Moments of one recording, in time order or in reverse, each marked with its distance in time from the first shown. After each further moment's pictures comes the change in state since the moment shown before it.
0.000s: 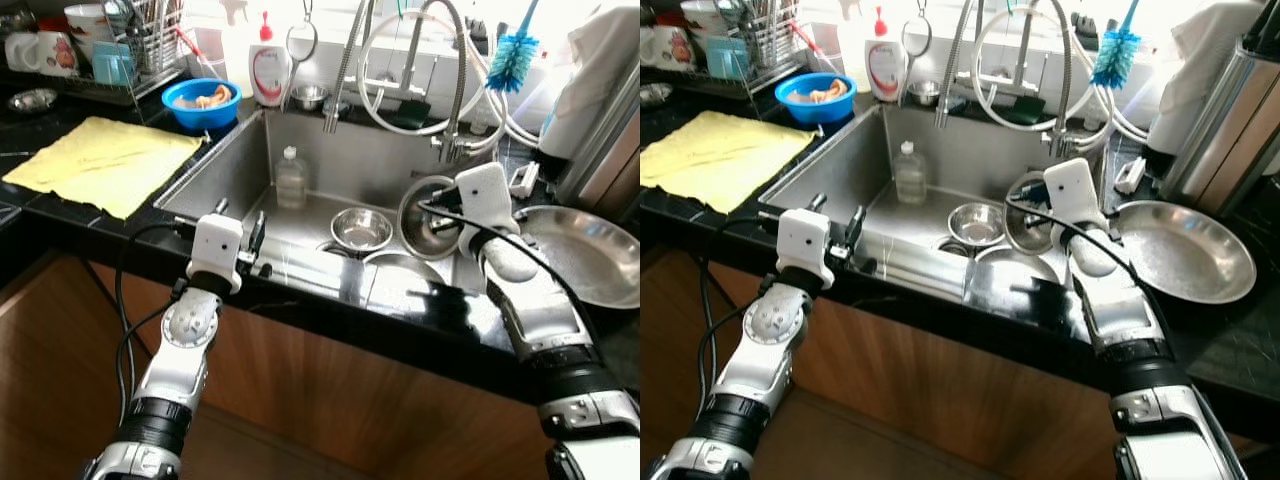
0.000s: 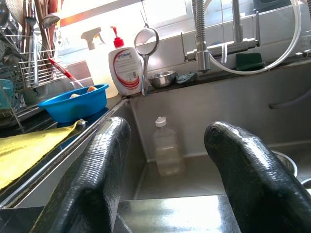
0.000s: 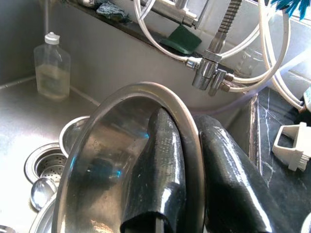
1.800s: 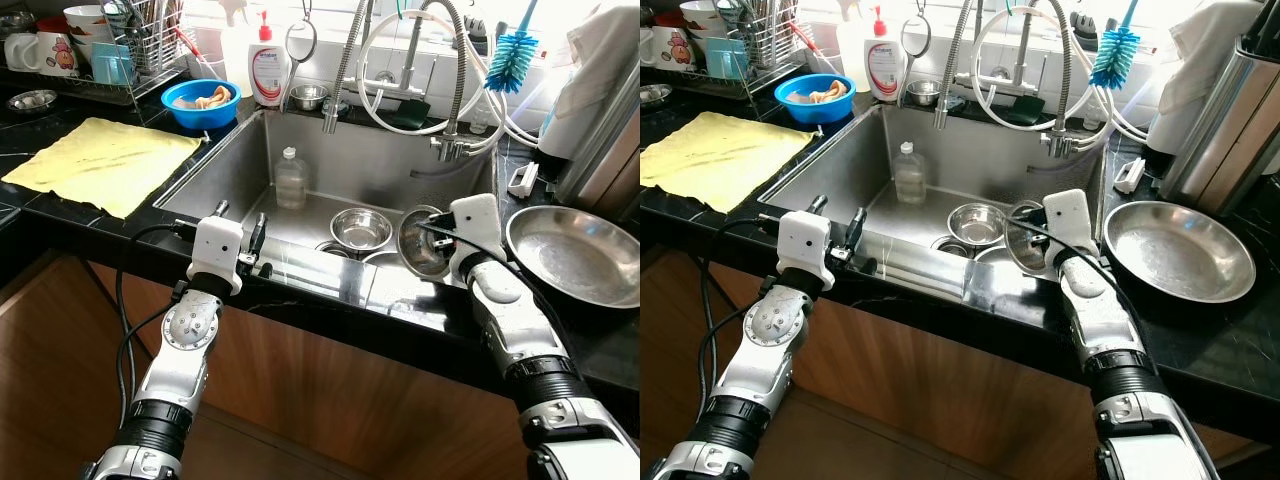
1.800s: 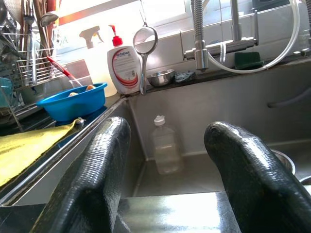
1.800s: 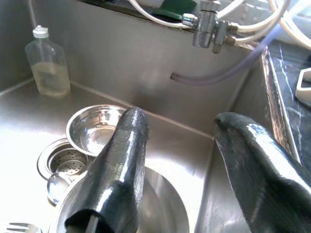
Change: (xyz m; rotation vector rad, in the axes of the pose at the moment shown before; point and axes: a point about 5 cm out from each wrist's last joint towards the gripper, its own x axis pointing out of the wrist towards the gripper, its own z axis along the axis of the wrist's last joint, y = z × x) left arm -0.001 -0.001 0.000 -0.003 0.002 -0.007; right arm 0.003 0.010 -0.034 0.182 0.050 -0.020
